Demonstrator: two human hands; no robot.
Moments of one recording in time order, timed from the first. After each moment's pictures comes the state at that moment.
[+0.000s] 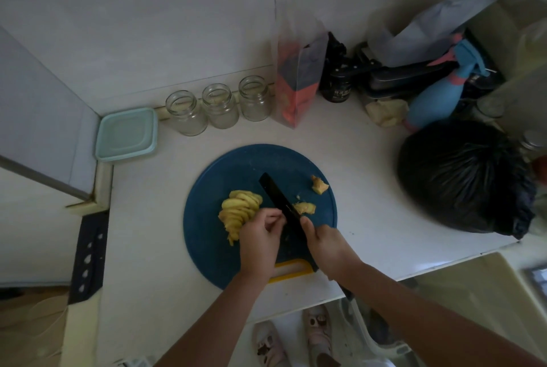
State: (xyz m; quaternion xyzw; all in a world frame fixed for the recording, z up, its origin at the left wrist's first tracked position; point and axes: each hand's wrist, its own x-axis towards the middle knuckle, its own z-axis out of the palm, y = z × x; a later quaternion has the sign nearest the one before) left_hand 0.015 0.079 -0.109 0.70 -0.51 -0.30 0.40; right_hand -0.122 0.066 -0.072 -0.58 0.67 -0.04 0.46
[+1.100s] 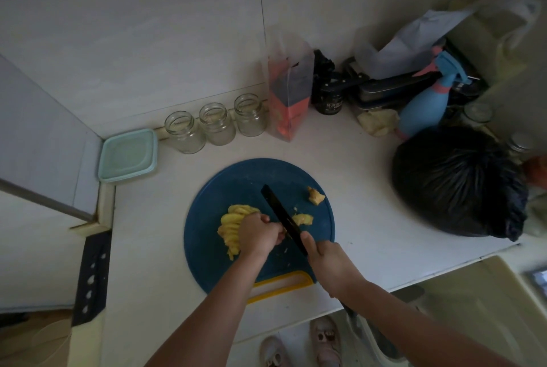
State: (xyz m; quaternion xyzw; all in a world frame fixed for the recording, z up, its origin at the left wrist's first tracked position) left_hand 0.013 0.037 -0.079 0.77 -0.31 -0.49 0.28; right_hand -0.127 0.078 -0.058 -0.57 0.65 -0.09 0.49
